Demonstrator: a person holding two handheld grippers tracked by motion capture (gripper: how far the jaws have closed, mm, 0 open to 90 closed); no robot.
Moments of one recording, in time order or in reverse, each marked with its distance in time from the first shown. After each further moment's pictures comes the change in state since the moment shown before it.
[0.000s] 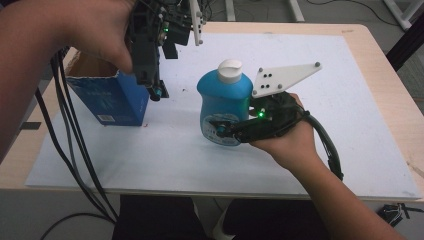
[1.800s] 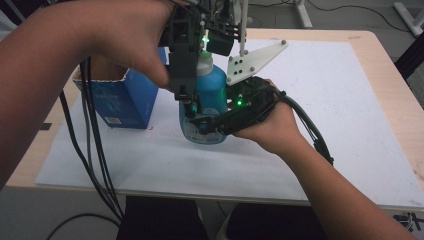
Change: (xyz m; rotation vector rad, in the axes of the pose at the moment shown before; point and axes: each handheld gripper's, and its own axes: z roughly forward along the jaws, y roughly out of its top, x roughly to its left) left arm -0.029 0.051 -0.013 0.010 -0.028 -0.046; right arm -0.012 0.037 0.032 0.018 0.219 -0.074
